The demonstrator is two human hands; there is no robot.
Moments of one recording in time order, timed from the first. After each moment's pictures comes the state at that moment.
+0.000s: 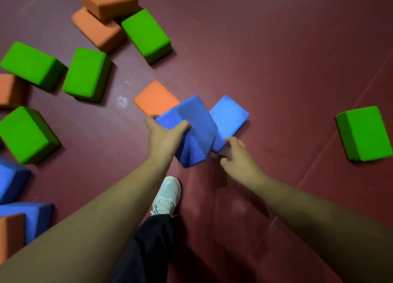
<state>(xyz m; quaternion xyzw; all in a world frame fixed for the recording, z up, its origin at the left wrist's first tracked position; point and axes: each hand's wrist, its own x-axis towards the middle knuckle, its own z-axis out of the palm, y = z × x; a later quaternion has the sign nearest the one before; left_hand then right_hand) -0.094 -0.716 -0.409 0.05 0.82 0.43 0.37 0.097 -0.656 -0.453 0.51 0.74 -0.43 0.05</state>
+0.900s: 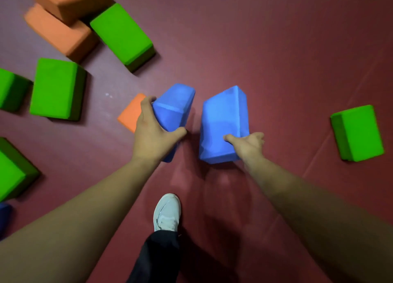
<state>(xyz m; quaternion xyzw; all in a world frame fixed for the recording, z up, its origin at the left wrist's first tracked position) -0.183 -0.631 -0.425 0.33 0.83 0.32 0.33 0.028 -0.540 -0.495 0.81 0.42 -0.40 -0.02</state>
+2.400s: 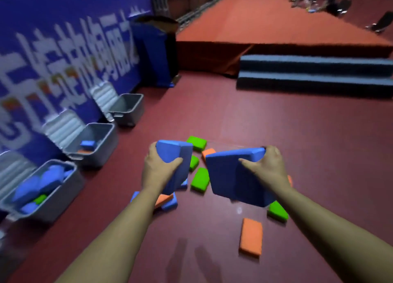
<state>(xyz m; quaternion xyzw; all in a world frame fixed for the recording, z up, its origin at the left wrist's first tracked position) -0.065 -1.019 0.294 -0.20 0.86 0.45 -0.15 -0.077 -0.732 0.305 0.07 0.90 -0.41 -0.09</state>
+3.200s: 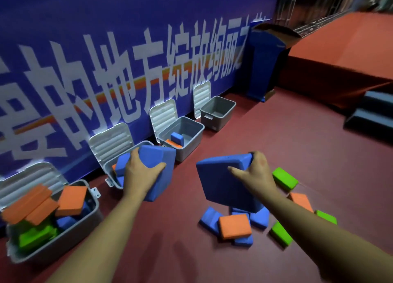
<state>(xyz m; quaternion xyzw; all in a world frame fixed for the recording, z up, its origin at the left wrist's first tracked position) -0.031 -1.601 0.295 -0.42 0.77 0.40 -0.27 -0.193 -1.341 0.295 -0.21 0.89 -0.41 0.01</state>
